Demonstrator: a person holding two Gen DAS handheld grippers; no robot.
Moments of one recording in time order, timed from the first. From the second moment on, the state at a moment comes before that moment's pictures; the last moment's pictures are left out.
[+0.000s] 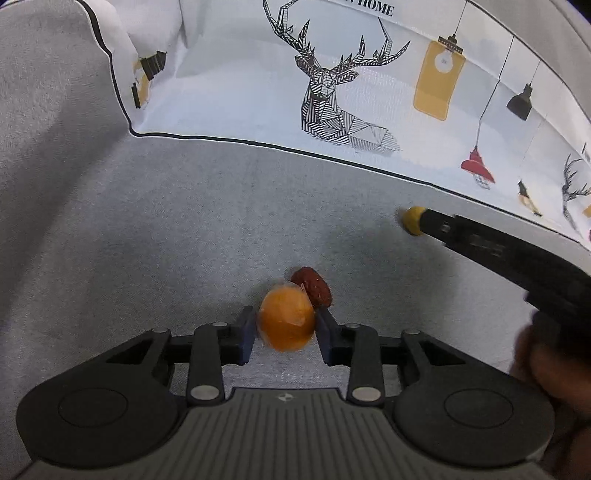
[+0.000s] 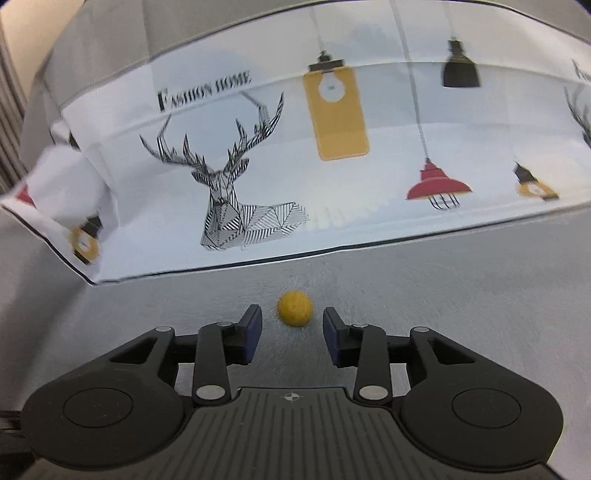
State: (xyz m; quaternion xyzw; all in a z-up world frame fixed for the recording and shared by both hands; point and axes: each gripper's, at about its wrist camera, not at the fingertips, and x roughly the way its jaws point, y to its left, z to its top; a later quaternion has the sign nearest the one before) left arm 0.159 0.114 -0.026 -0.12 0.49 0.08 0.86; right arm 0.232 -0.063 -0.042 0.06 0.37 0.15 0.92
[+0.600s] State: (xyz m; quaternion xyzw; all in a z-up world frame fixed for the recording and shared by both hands) left arm 0.159 0.111 -0.029 -0.11 0.50 0.10 0.85; right arm 0.243 -0.048 -0.043 0.03 0.36 0.16 0.92
